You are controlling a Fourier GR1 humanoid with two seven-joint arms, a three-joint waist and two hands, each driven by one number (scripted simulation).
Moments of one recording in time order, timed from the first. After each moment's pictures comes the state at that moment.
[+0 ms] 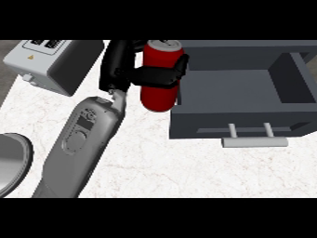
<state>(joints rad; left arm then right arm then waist) -0.79 0.00 -0.16 -1.32 -0.01 0.35 0.24 0.31 -0.02 -0.30 -2.21 -0.14 0.23 0.10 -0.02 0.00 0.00</state>
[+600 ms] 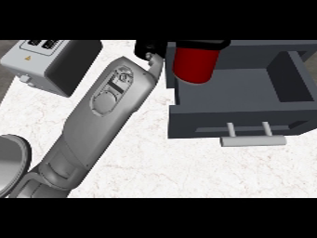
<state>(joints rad) -1.15 0.00 -0.21 -1.02 0.08 0.49 0.28 0.27 -0.03 -0.30 -2.17 -0.12 0.22 0.09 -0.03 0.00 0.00</state>
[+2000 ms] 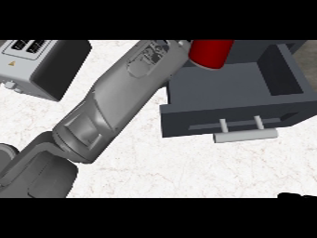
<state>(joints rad) -1.49 0.00 -0.42 -0.46 0.41 0.59 0.08 0.16 -0.04 -0.26 -2.12 -0.08 0.20 0.13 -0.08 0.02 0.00</state>
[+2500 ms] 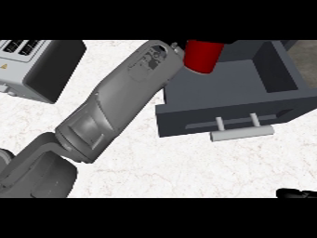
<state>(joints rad) -1.48 0.00 -0.52 -0.38 0.45 0.63 0.01 0.12 -0.05 -0.25 -2.13 -0.08 0.19 0.15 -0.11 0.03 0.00</state>
